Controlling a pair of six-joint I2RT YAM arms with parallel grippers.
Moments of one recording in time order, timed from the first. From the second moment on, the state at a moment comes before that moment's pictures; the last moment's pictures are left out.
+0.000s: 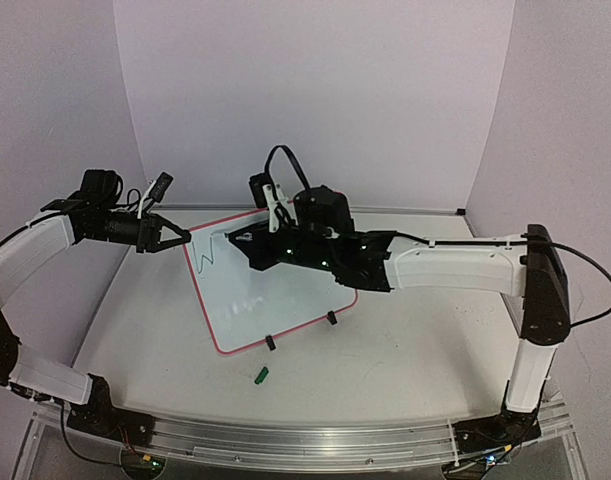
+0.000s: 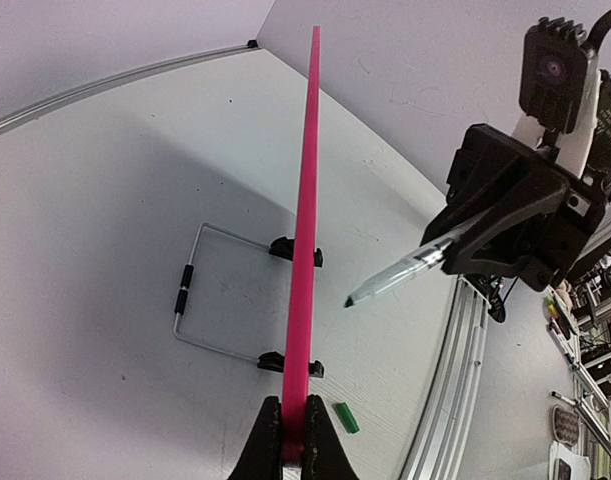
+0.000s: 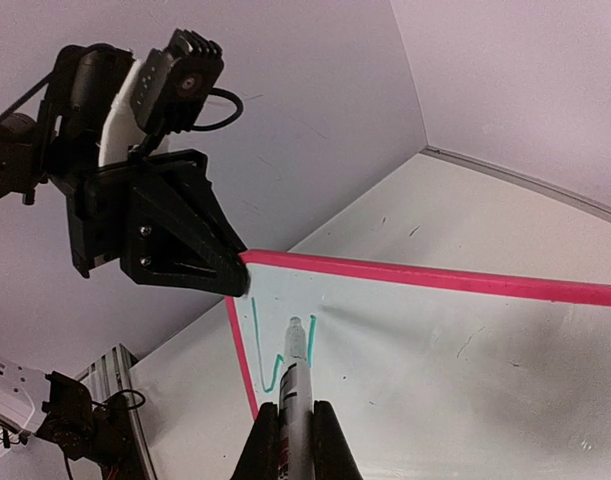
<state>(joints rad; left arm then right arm) -0.12 1.27 1.08 -0.59 1.01 0.22 1.07 1.91 1.54 0.18 -0.03 0.36</state>
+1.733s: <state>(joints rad) -0.12 1.27 1.08 -0.60 1.01 0.22 1.00 1.90 1.44 0.21 -0.23 0.41</state>
